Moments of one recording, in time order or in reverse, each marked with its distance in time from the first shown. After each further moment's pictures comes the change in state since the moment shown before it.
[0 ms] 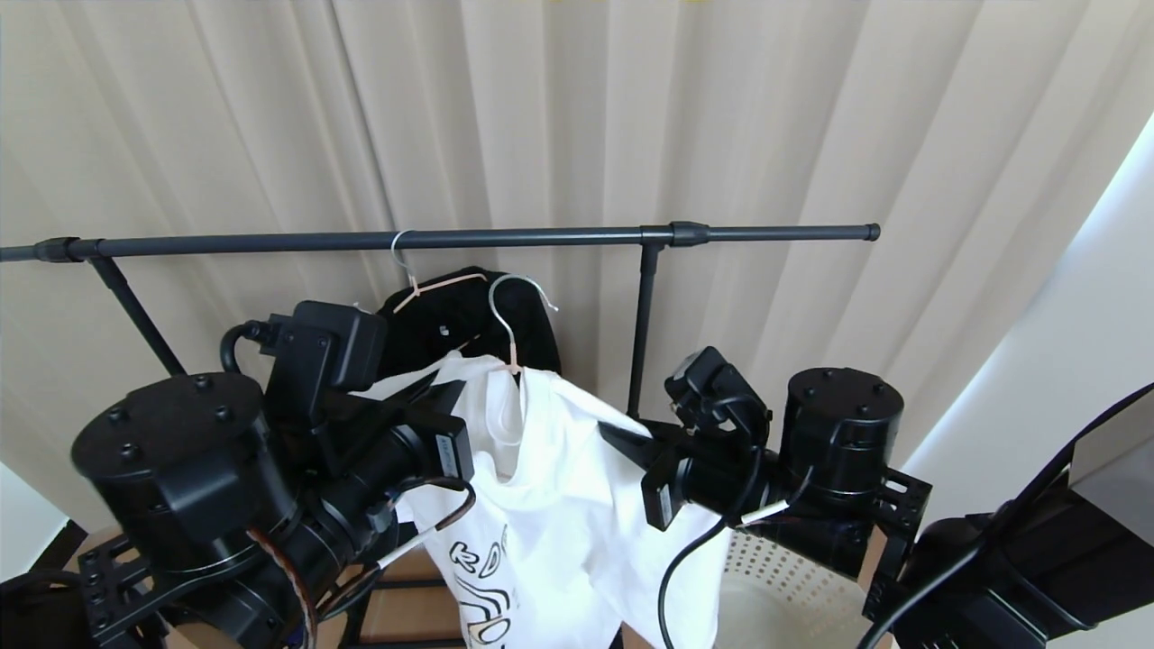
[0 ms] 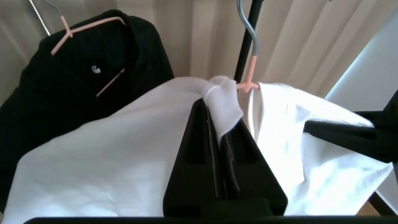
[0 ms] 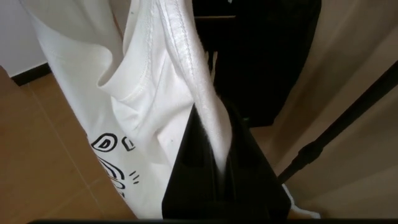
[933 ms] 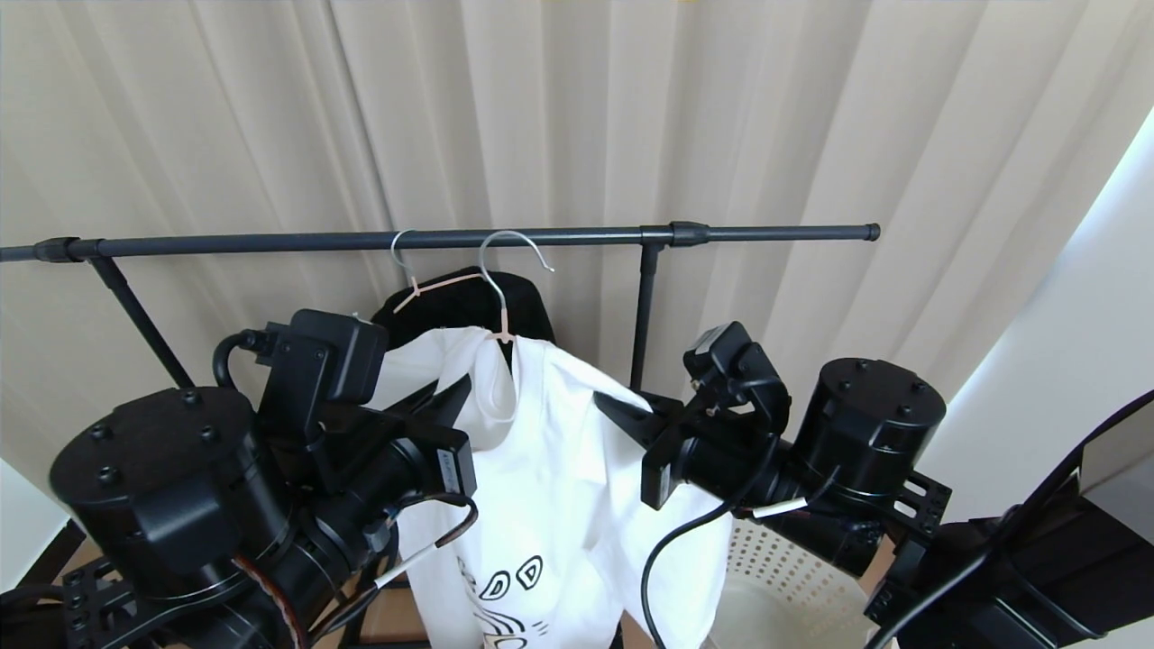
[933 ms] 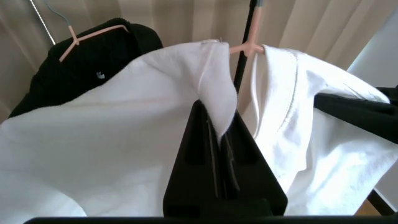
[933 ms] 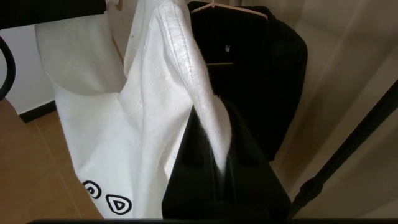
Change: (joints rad) left arm -0.038 -0.014 0.021 0.000 0.009 0.002; right arm 0.021 -0.012 0.006 -0.137 -0.007 0.034
